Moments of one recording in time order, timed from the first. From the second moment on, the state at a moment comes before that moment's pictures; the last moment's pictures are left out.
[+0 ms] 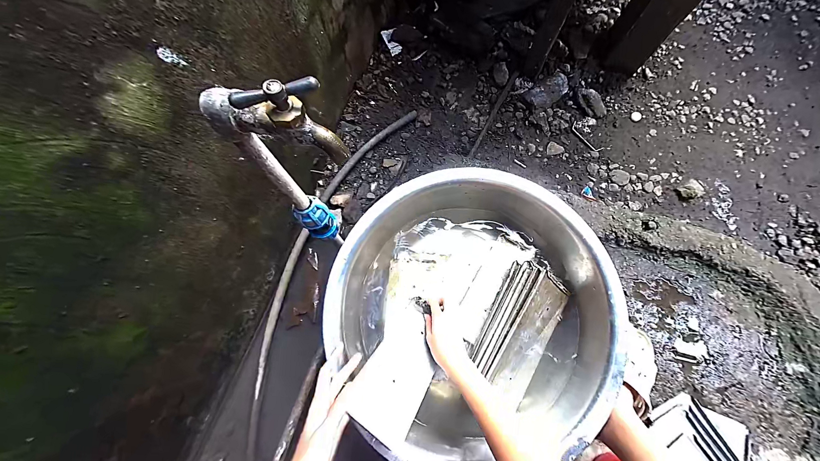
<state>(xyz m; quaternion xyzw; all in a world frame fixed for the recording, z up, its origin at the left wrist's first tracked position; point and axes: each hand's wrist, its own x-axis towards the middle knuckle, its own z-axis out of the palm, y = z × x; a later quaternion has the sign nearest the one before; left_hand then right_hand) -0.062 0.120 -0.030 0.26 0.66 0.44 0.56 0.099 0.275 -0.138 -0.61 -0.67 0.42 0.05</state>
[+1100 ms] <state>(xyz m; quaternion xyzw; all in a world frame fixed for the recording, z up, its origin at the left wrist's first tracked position) -0.025 0.186 -0.022 0.38 0.88 0.21 0.19 0.071 0.308 -0.160 -0.62 -0.61 0.38 0.31</state>
